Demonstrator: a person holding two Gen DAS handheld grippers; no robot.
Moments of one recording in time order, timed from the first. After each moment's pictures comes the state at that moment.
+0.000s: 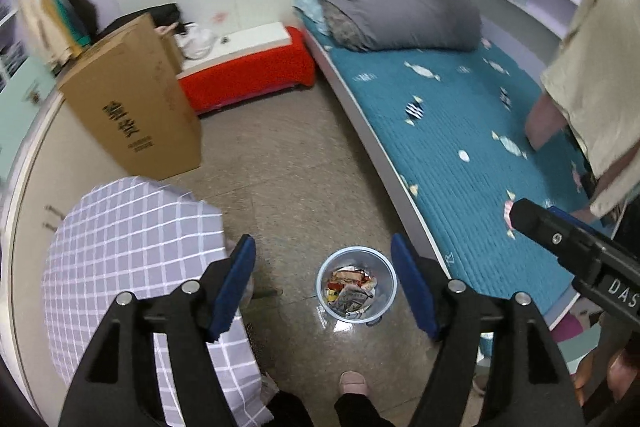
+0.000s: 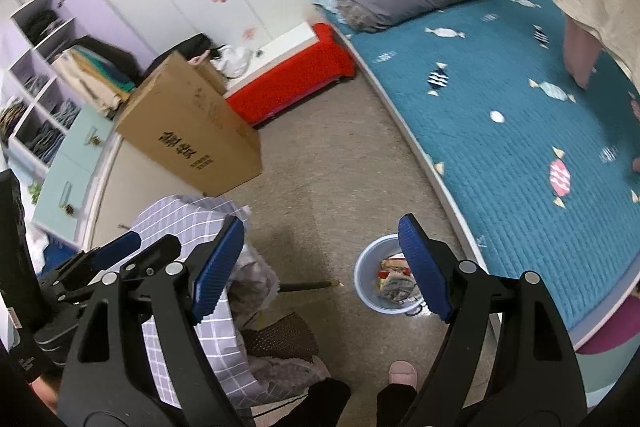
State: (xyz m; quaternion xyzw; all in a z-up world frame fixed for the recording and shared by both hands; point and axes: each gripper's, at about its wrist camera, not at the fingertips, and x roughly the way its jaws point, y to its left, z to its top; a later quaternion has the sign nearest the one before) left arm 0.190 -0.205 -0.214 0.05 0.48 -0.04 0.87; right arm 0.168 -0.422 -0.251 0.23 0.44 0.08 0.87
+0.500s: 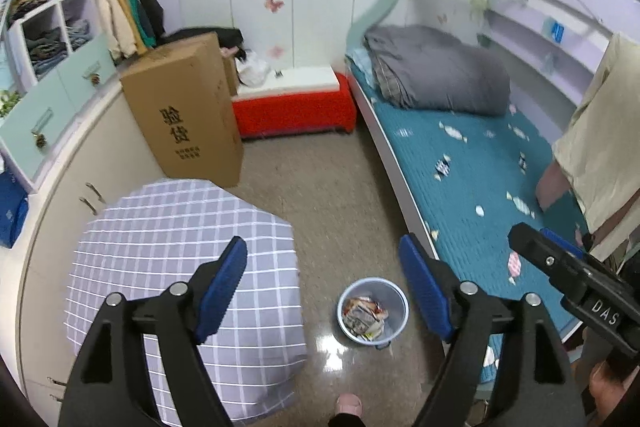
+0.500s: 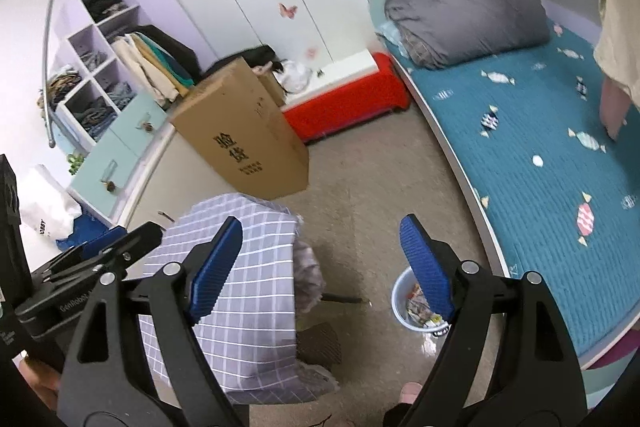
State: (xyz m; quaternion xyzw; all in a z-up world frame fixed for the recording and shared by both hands) left arm 0.111 -0.117 -0.124 0.00 0.40 0.02 0.92; right arm 0.114 -0.356 -0.178 0.20 0.37 0.15 0.90
